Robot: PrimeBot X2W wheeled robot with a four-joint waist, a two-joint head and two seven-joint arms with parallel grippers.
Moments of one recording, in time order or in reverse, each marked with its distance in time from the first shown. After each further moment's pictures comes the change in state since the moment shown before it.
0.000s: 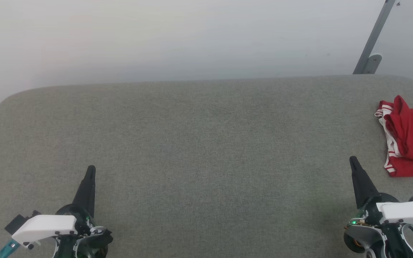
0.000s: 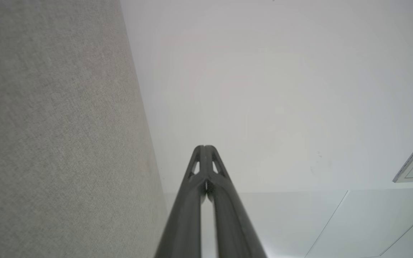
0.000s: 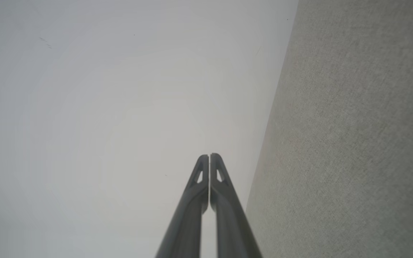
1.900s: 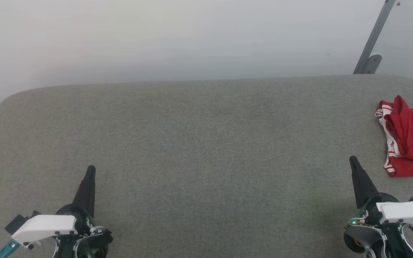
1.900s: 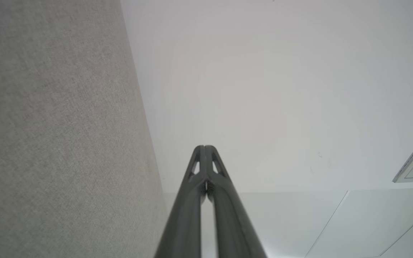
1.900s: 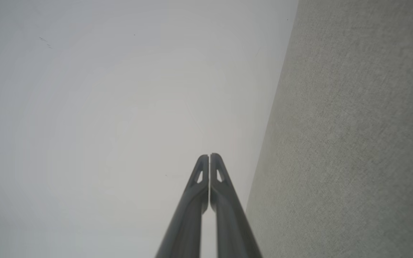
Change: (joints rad) left arm 0.000 -0.001 0.001 0.000 0.000 0.000 0.000; right arm 0.000 0.000 0.000 0.000 0.000 0.000 0.000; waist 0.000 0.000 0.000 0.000
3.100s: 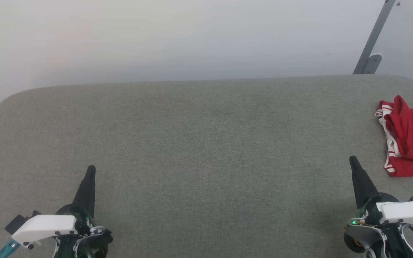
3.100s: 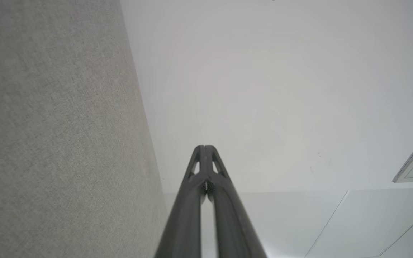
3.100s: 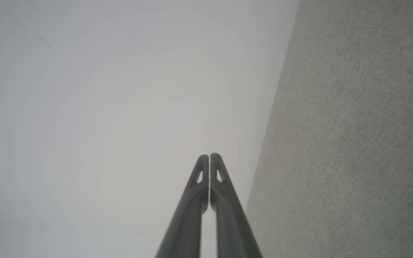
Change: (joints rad) left arm 0.000 0.000 0.000 0.000 0.000 0.000 0.001; right arm 0.000 0.000 0.000 0.000 0.000 0.000 0.000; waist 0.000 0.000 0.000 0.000
